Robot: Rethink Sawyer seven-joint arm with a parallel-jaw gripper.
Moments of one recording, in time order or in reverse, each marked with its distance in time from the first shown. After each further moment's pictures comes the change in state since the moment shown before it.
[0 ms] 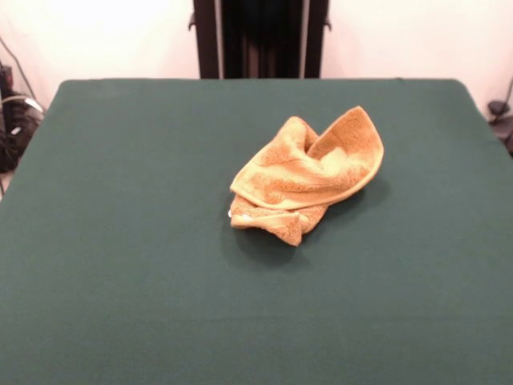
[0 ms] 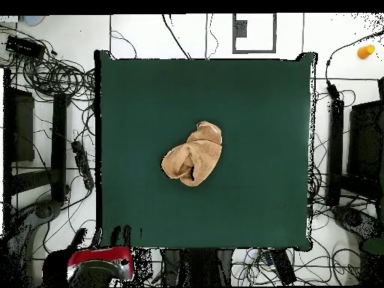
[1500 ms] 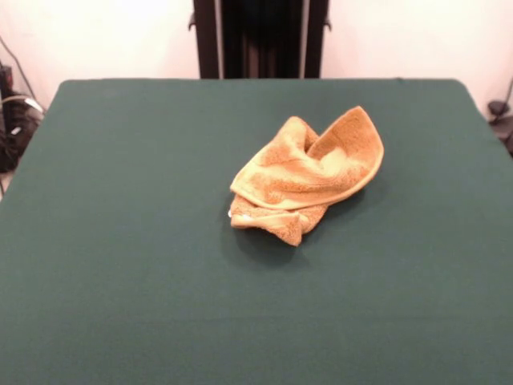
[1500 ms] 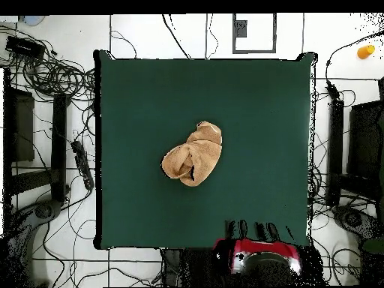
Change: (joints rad) arm -0.532 -0.043 -0.018 0.011 0.018 0.041 -0.406
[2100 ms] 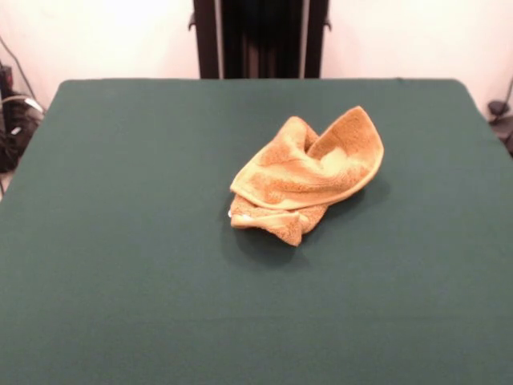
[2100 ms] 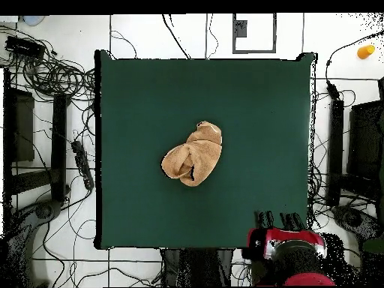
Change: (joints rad) arm -0.145 0.087 0.008 0.144 0.160 -0.244 -0.300
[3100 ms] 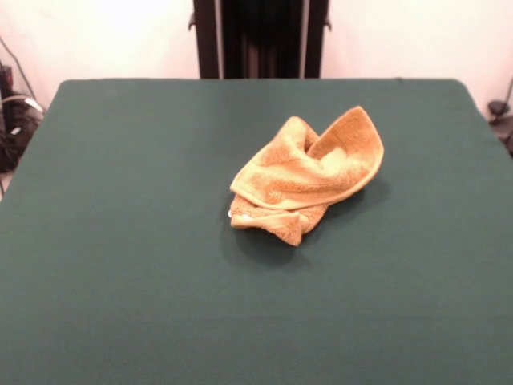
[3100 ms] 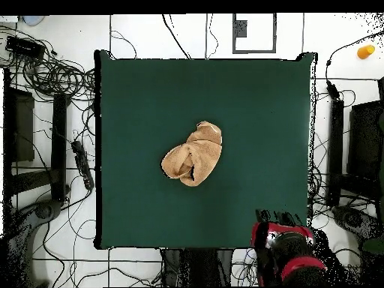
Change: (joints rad) arm -0.090 0.134 0.106 0.304 0.556 -0.304 -0.465
